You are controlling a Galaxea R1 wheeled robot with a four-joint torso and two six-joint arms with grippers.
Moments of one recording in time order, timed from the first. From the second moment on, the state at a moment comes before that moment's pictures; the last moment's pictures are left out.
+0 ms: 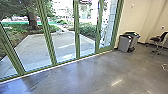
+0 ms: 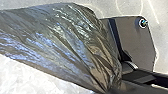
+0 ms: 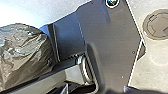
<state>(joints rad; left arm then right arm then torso) 1.40 3.05 -2.76 -0.12 0.09 0.13 -1.49 2.96 -2.60 0.22 -0.03 0.02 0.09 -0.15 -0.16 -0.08</state>
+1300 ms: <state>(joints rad) 1.39 3.05 -2.76 -0.11 0.08 0.13 -1.49 2.98 -2.62 0.22 -0.03 0.02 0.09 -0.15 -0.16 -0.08</state>
